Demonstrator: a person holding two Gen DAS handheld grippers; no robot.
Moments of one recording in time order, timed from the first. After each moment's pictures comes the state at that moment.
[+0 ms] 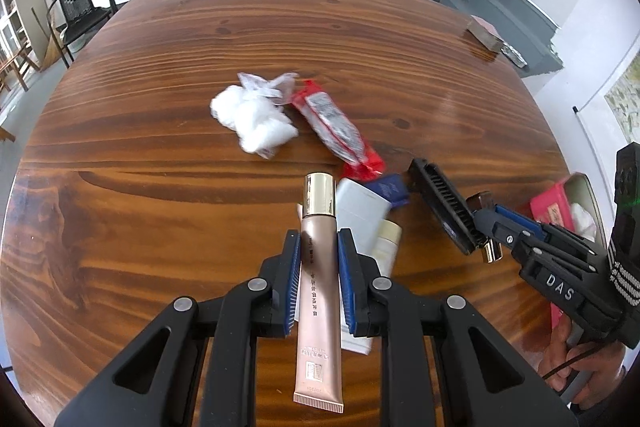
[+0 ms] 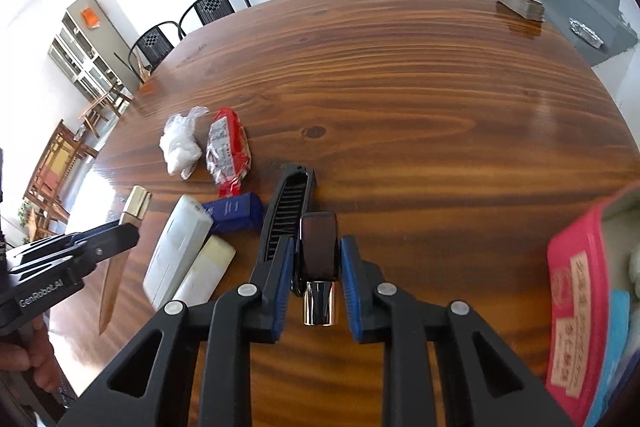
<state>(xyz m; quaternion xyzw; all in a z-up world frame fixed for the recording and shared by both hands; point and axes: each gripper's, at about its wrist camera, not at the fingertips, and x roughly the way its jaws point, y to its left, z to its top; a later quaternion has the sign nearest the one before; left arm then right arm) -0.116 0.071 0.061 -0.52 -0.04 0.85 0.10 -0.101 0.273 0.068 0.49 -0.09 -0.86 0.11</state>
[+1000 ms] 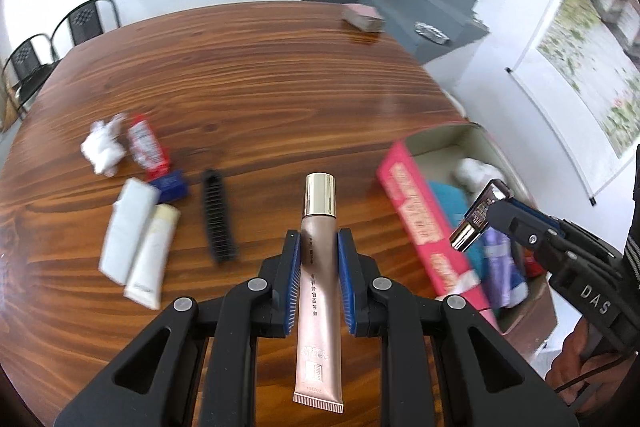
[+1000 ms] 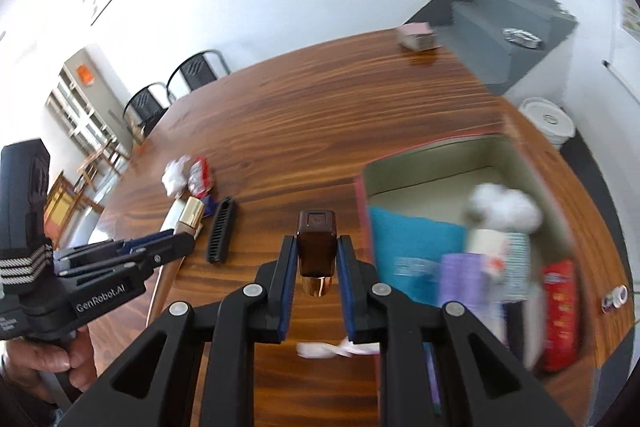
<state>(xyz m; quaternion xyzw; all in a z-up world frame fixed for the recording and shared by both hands) -0.038 0.245 0.109 -0.47 0.01 0.86 0.20 0.028 0.418 0.140 0.40 -0.14 -0.91 0.05</state>
